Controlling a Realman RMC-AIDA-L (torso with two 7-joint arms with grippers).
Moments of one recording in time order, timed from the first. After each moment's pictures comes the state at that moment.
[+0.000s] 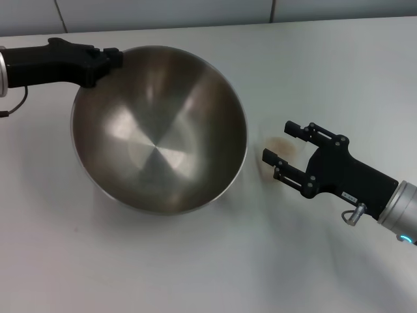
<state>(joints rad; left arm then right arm) -0.64 -2.07 0.71 0.89 2.08 1.39 -1.72 0.44 2.08 0.08 -0.04 -2.27 -1.47 0.42</state>
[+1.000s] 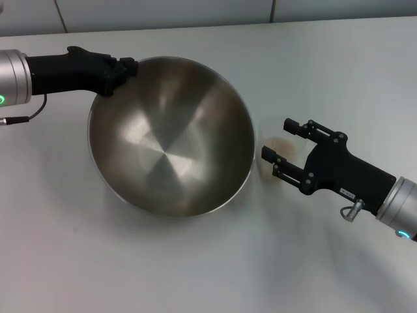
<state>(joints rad) -0.64 -2.07 0.83 0.83 2.02 1.28 -1.69 0.45 2.08 0.08 -0.04 -2.26 -1.44 0.41</state>
